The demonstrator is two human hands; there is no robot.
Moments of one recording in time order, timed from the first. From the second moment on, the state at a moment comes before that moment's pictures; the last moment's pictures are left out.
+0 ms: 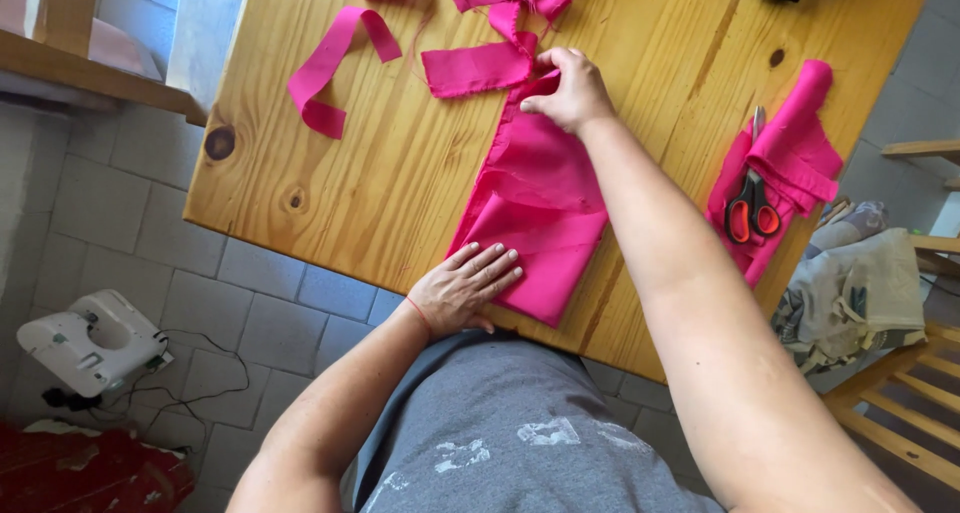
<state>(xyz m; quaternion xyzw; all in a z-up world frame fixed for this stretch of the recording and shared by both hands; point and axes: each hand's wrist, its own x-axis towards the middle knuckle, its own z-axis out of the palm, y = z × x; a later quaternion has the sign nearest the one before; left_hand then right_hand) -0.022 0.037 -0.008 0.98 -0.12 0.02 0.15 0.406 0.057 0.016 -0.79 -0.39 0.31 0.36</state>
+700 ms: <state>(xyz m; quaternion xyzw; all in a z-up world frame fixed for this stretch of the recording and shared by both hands) -0.018 0.052 0.004 0.85 0.10 0.13 0.51 0.191 -0.121 0.071 -0.70 -0.66 -0.10 0.25</state>
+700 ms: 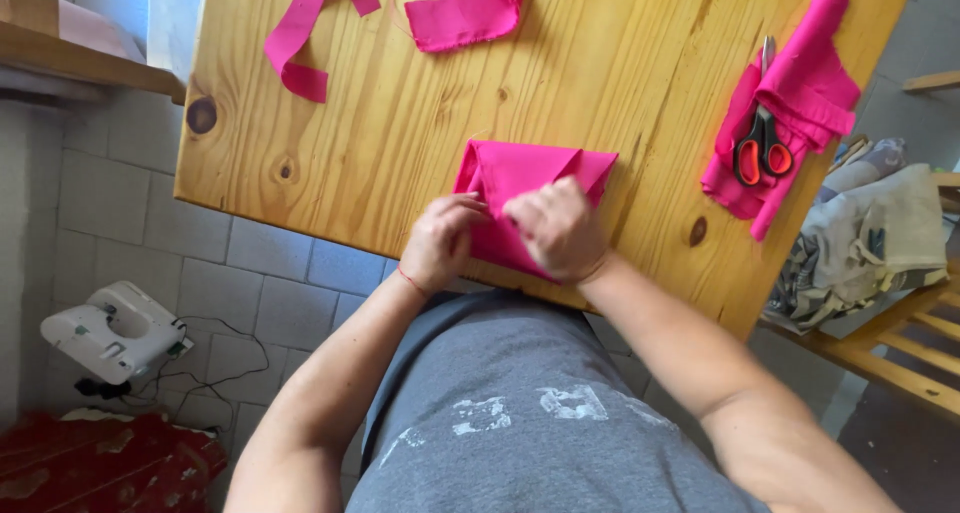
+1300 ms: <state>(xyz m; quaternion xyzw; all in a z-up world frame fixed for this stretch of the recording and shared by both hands) 0.057 0.051 0.007 0.92 0.30 -0.15 0.22 0.152 -0.151 0.018 -0.75 -0.18 0.35 0.53</state>
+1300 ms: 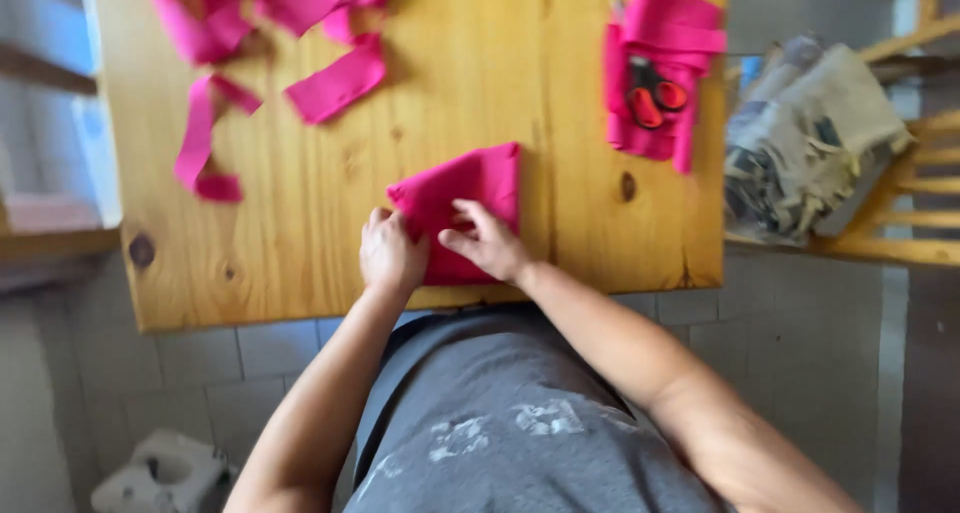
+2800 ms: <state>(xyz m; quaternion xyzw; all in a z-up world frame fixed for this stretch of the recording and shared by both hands) 0.396 -0.055 0.102 0.37 0.32 0.07 0.87 0.430 -0.332 0.201 -0.91 -0.12 0.39 0.12</state>
